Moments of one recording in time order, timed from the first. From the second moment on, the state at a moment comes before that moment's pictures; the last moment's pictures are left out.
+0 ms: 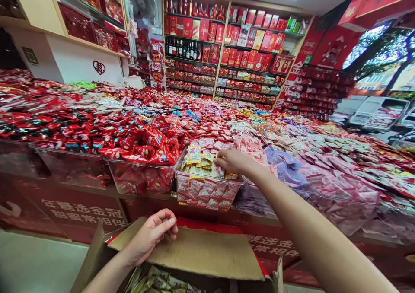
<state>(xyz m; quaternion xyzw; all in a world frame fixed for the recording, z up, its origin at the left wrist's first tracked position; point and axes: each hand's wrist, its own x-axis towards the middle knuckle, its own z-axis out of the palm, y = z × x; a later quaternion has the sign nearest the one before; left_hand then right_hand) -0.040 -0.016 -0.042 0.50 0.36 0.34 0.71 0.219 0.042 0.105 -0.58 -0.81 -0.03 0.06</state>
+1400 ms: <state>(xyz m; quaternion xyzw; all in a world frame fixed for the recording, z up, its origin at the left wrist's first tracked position) -0.037 -0.012 -0.051 0.48 0.36 0.34 0.72 0.202 0.100 0.107 -0.62 -0.77 -0.01 0.12</state>
